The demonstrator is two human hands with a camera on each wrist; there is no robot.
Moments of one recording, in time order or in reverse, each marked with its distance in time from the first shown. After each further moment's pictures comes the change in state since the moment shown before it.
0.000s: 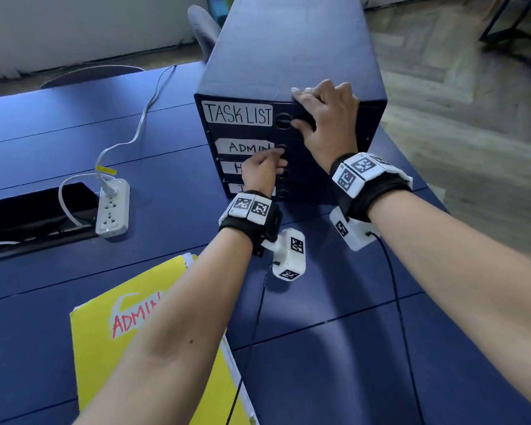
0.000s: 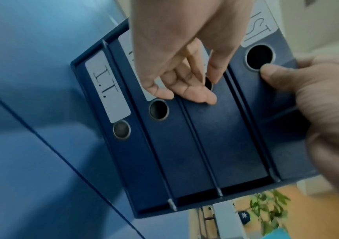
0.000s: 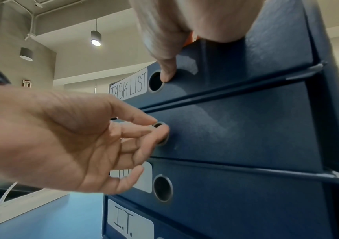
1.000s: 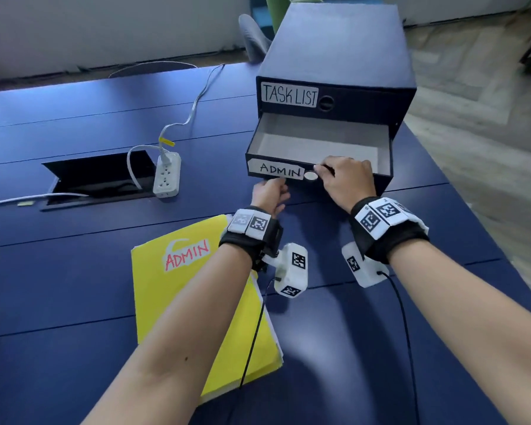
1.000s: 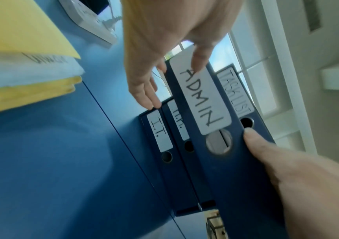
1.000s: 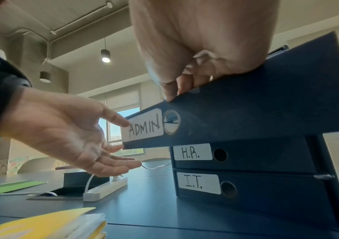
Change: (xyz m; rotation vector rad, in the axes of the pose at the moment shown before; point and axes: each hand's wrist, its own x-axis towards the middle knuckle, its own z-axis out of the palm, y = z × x) left_hand -0.097 -0.006 -0.081 -0.084 -0.045 -0.333; right_hand -0.099 -0.053 -0.031 -0.010 -0.442 0.179
